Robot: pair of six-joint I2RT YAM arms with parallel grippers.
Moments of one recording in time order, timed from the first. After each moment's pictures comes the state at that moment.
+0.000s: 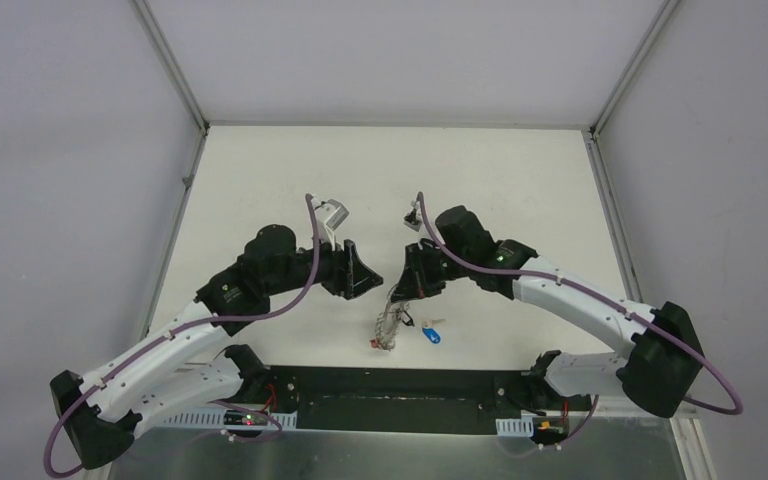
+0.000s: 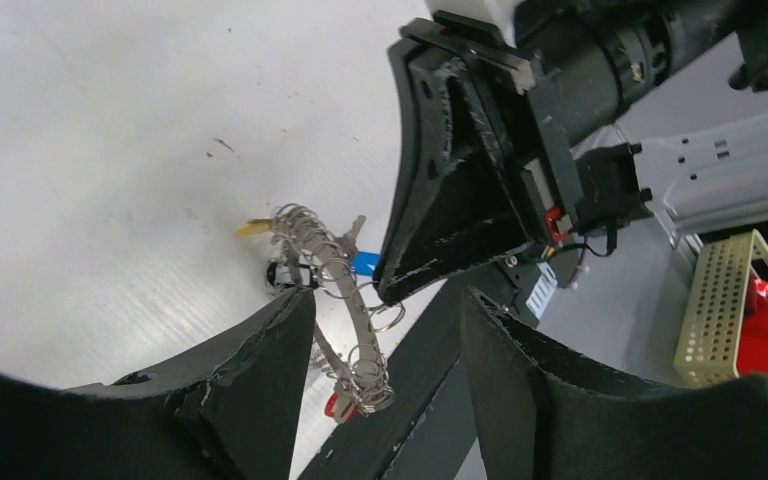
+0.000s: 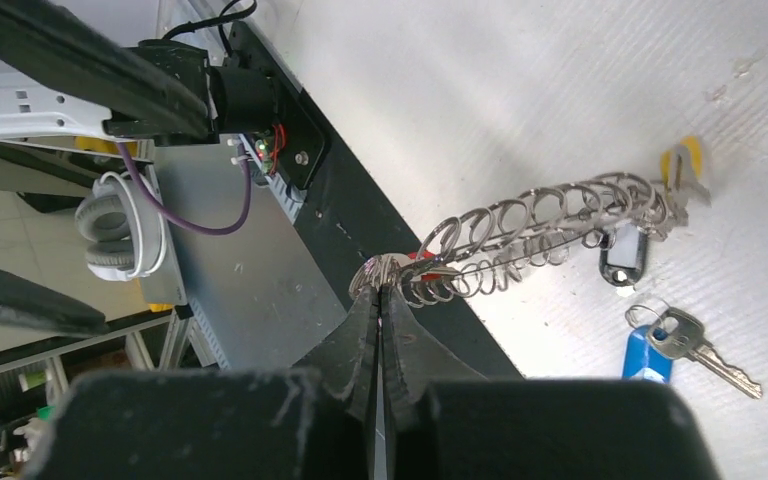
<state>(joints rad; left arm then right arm) -0.80 0.79 0.75 -0.27 0.27 -0.55 0.84 1.25 0.92 -0.40 -0.52 0.59</state>
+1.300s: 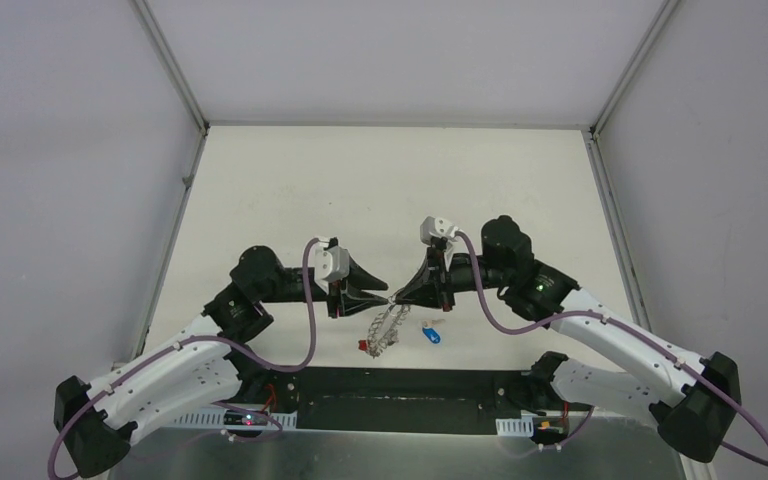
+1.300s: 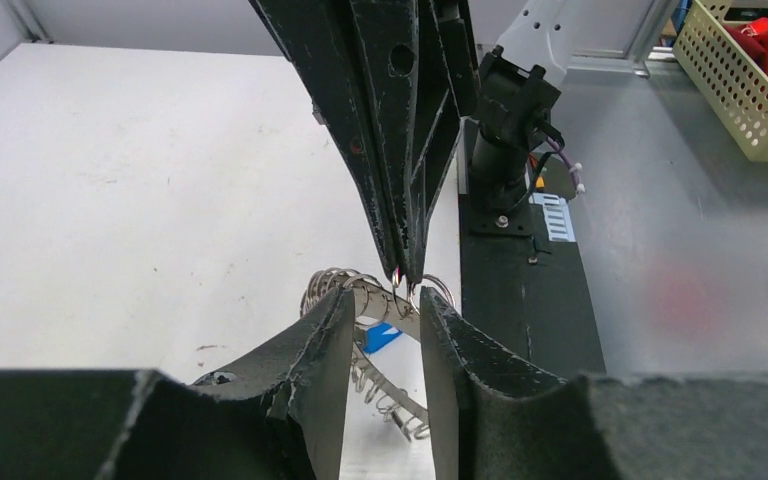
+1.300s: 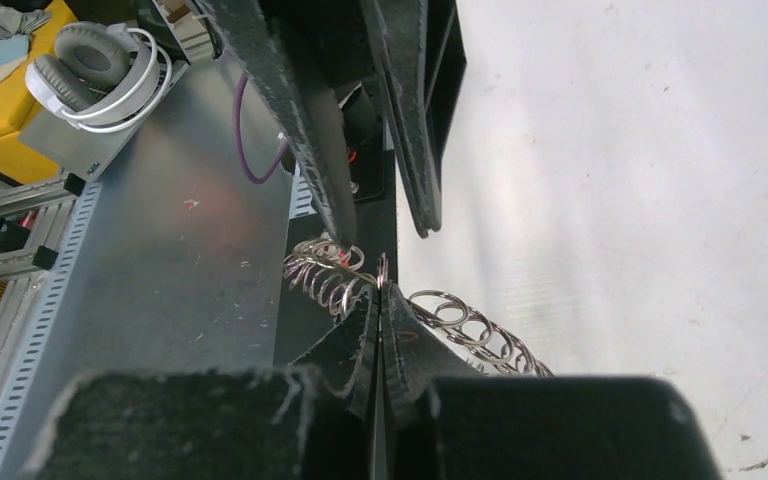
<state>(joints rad) -0.80 0.70 0.54 0.20 0.73 -0.09 0.84 0.98 0.77 -0.09 -0.79 0.11</state>
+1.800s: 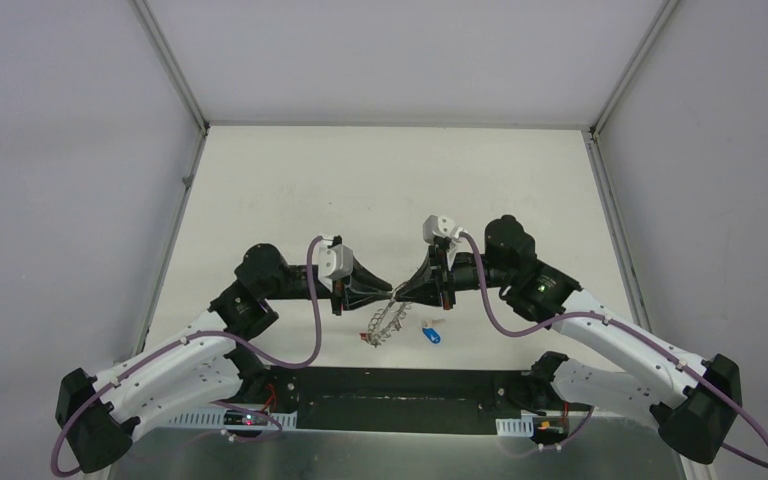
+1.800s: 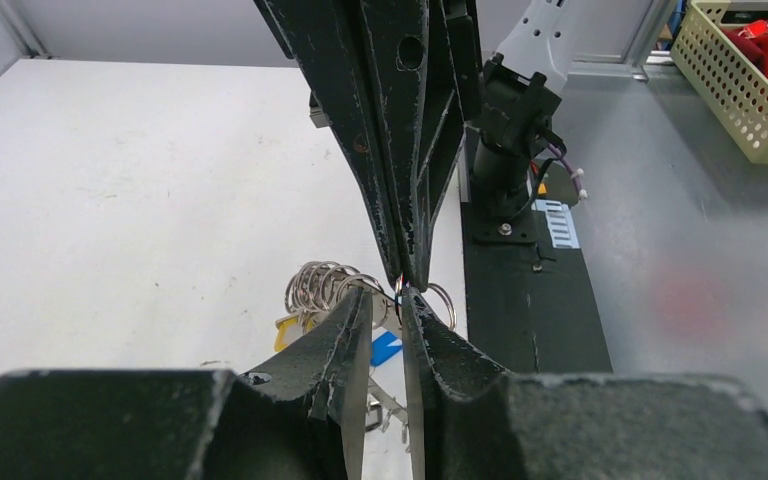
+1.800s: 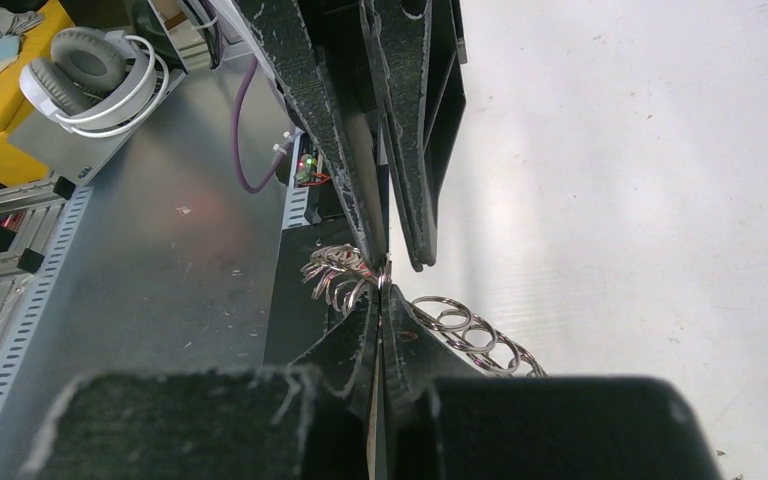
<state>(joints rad) -0.80 0.75 0.54 0.27 0.75 -0.09 0.84 0.96 0.76 -0.05 -0.80 0.09</state>
